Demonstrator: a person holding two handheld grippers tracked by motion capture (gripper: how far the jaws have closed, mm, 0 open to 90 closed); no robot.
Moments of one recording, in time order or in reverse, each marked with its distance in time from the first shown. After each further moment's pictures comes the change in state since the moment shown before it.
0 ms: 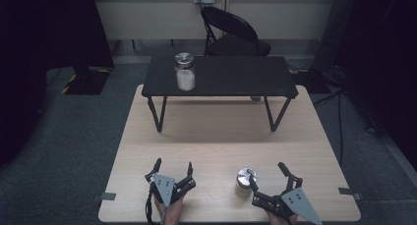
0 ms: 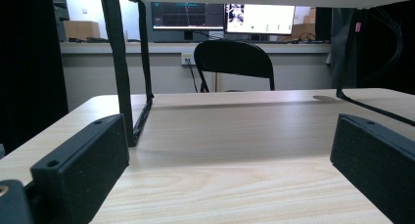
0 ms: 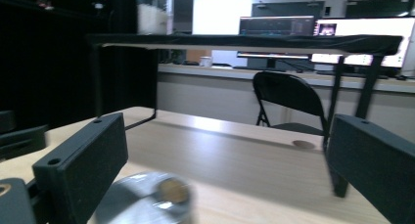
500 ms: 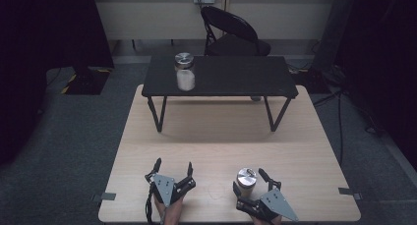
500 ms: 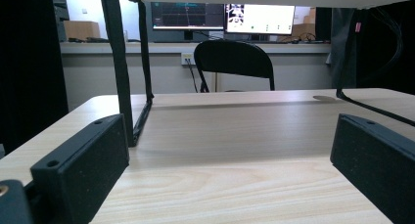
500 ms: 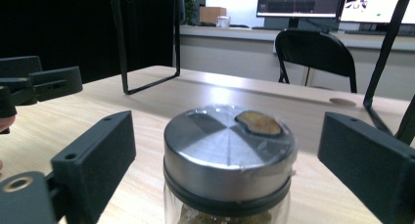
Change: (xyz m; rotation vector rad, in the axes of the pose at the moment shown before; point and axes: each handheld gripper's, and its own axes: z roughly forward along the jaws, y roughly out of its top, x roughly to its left) left arm 0.000 0.000 0.000 0.000 0.000 0.000; right arm 0.023 -0.003 0.015 0.160 0.044 0.023
